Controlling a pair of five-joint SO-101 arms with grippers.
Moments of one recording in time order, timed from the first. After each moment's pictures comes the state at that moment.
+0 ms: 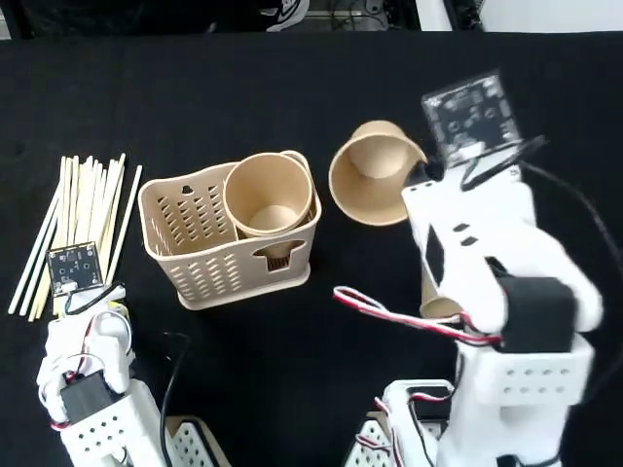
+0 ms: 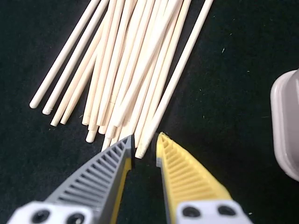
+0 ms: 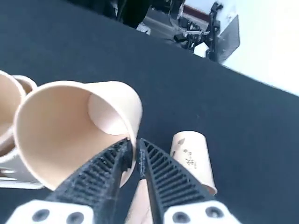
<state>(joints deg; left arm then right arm) -33.9 -104.1 96.0 65.8 -15.3 -1.0 -46.4 8.3 81.9 19.1</state>
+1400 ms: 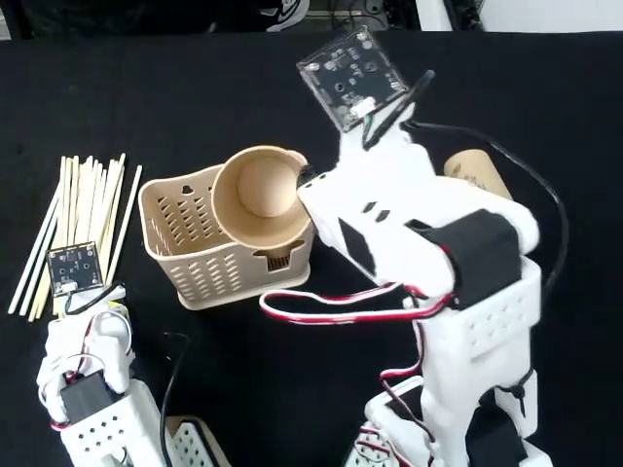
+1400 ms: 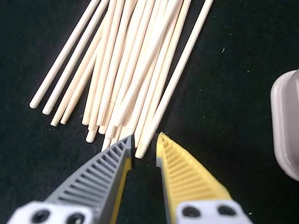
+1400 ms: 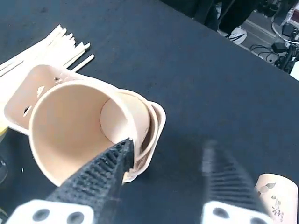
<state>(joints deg) -33.9 -104.1 96.0 65.8 -15.3 -26.9 -25.5 -19.7 96.9 9.5</state>
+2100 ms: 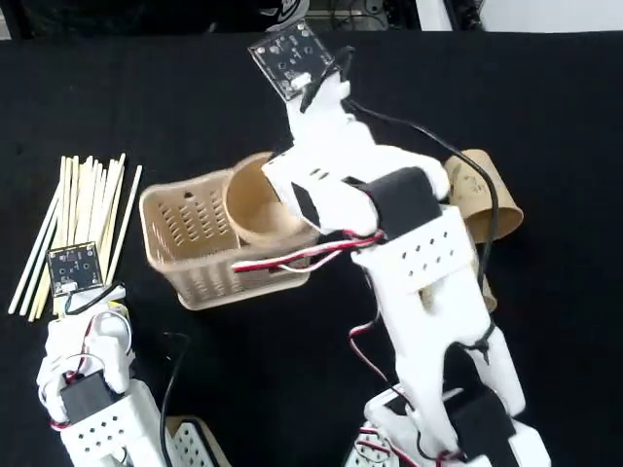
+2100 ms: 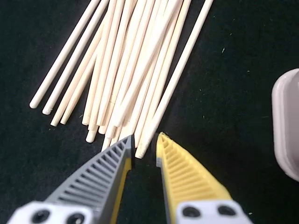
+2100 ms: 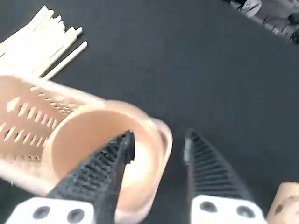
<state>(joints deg) -33.9 -104.1 96.0 65.8 -15.3 -27.9 -19.7 -5.8 79.8 8.7</state>
